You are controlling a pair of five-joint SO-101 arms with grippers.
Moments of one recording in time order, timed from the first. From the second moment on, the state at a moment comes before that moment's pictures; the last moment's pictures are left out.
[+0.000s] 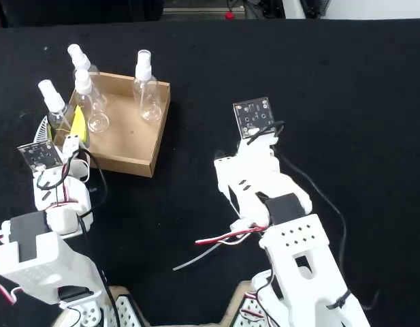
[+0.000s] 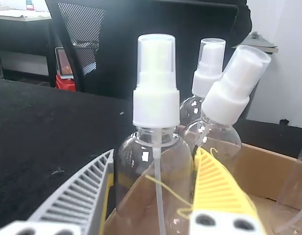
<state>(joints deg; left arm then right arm) -21.9 5.0 72.6 -70.4 3.1 -16.5 -50.5 61.6 41.7 -1.5</state>
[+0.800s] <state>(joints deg) -21.9 5.0 73.1 -70.4 3.4 -16.5 -50.5 61.6 41.7 -1.5</state>
